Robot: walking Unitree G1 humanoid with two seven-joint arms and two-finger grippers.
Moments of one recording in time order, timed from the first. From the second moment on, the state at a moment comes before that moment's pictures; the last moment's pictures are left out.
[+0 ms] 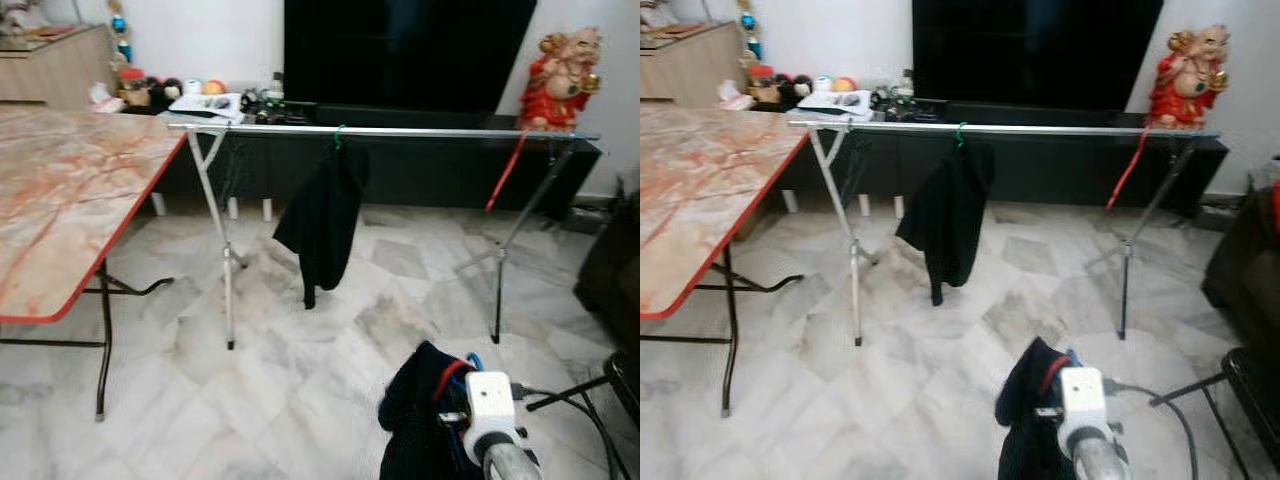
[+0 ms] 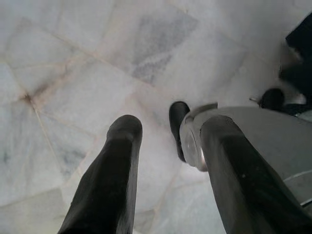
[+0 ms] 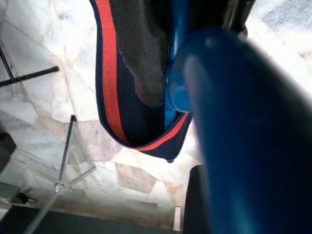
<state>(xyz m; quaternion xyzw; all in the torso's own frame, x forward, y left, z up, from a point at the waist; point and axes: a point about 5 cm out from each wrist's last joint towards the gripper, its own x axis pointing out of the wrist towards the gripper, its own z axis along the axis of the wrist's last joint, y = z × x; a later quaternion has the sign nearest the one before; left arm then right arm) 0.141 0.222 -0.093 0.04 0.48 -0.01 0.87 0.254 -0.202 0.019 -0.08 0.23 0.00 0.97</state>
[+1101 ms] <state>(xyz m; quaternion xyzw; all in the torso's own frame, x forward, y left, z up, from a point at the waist) 0.265 0.170 -0.006 0.23 0.20 -0.33 0.89 0.278 -0.170 0.037 -0.22 0.25 0.48 0.81</state>
